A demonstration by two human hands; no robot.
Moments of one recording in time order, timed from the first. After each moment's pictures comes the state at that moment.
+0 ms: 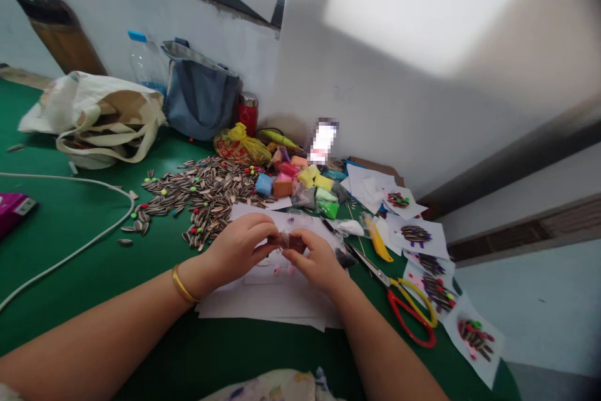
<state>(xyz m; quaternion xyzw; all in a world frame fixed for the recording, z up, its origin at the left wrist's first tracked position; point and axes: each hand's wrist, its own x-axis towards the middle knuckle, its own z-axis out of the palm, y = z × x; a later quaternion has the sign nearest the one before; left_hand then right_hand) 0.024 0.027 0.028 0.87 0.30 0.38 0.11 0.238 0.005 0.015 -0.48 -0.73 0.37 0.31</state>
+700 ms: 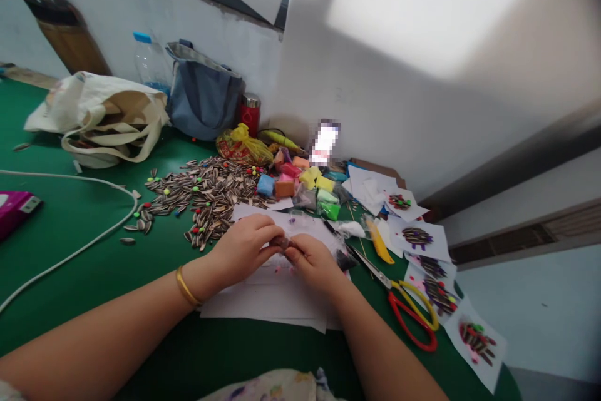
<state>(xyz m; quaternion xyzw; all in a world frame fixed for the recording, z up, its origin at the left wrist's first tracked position) 0.027 0.026 0.026 0.89 0.34 0.30 0.11 0.238 0.004 0.013 -0.44 -0.80 0.31 0.26</state>
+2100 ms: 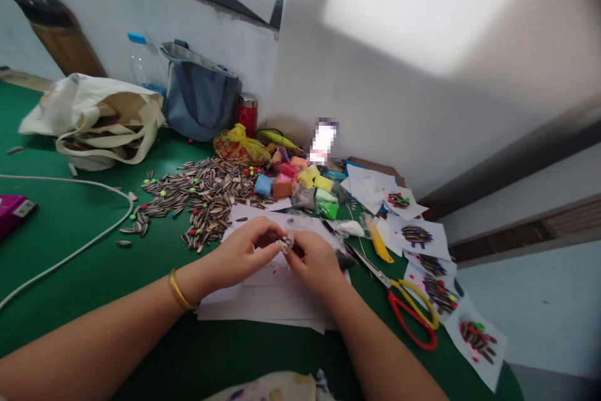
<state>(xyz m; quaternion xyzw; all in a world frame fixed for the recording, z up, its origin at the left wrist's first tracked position) 0.029 0.021 0.031 0.79 0.36 0.35 0.34 0.233 0.002 0.015 -0.50 -0.82 0.15 0.25</state>
